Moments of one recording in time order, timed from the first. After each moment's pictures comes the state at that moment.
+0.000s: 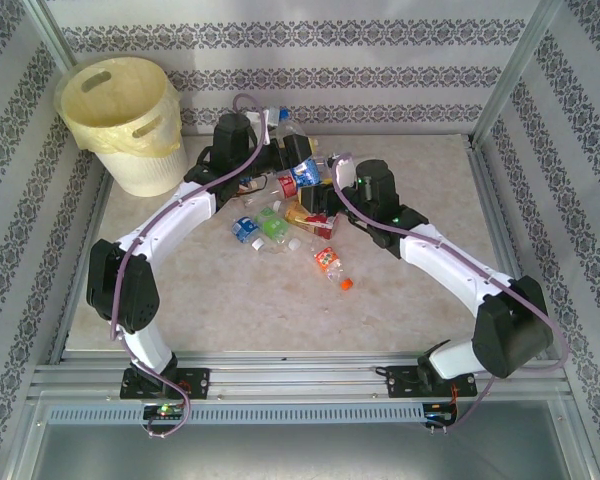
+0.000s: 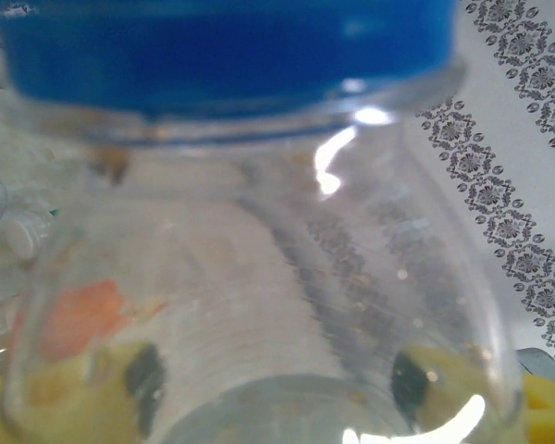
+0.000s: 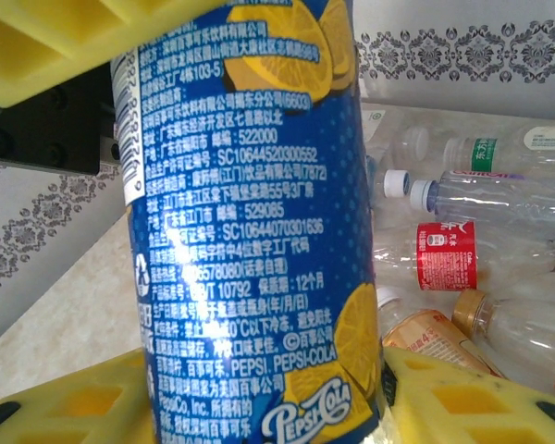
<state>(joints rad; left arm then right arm) -0.41 1.74 1.53 -0.06 0.52 -0.71 0.51 1.43 1.07 0.00 -0.34 0.31</state>
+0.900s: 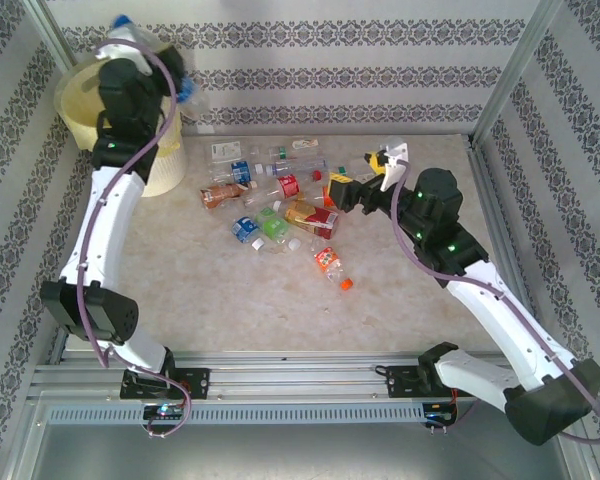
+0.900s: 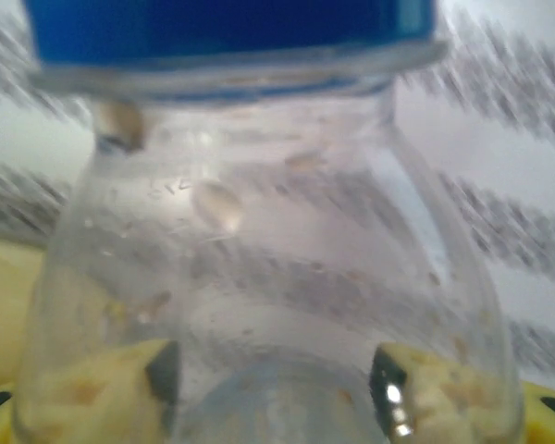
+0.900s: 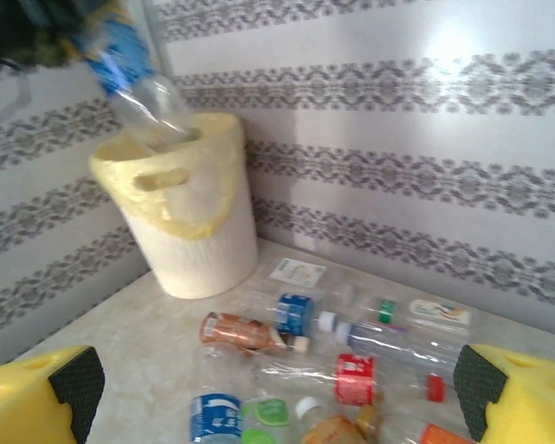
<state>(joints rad) -0.05 1.60 1.83 -0.14 -0.18 -0.30 0.43 1.04 1.02 -0.04 -0.24 0.16</state>
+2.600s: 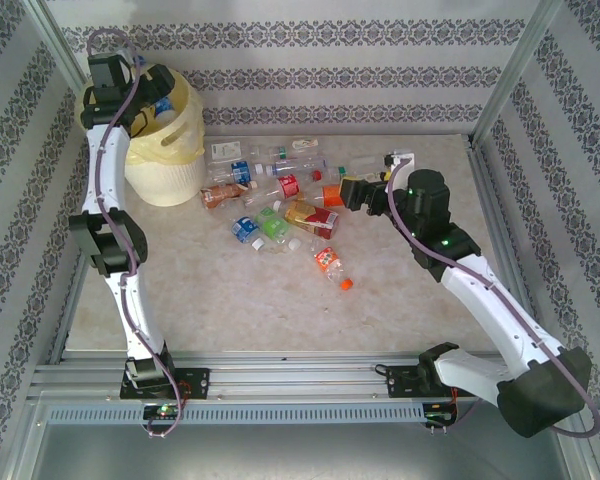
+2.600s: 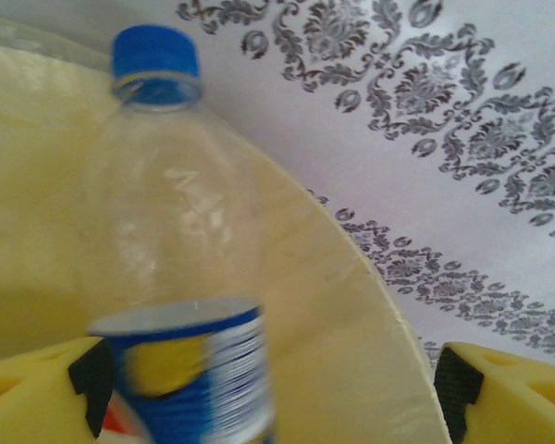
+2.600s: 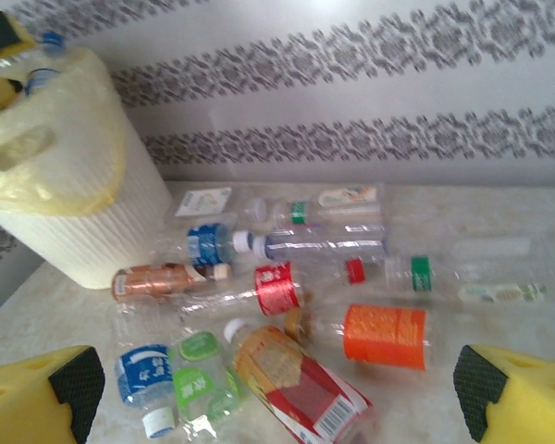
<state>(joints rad) 0.20 2.21 2.42 -0.59 0.28 -0.45 0.36 1.10 0.95 -0.15 -0.10 0.31</state>
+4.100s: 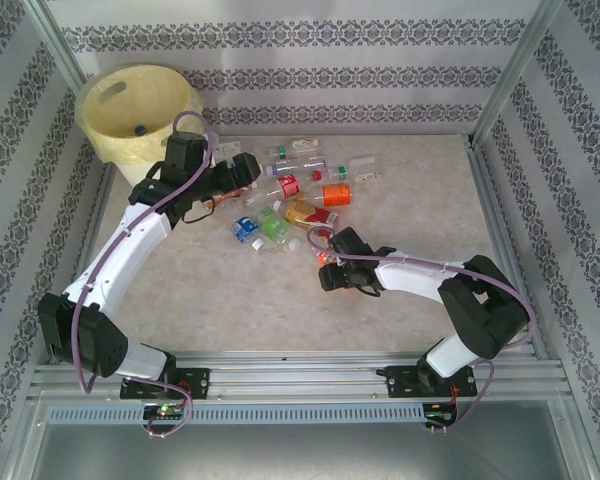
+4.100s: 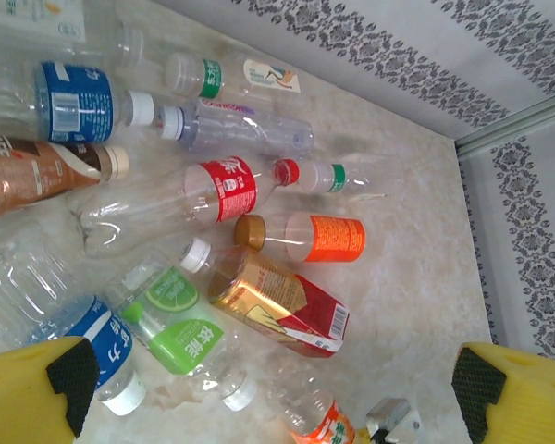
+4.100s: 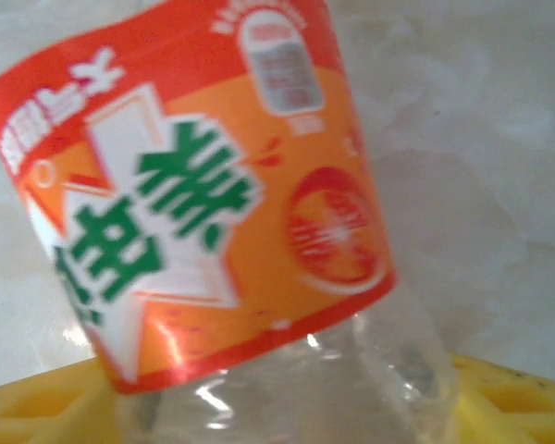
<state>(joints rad) -0.27 1.42 1.36 -0.56 0.21 -0.64 0.65 1.56 0.74 -0.30 0.04 0.39</state>
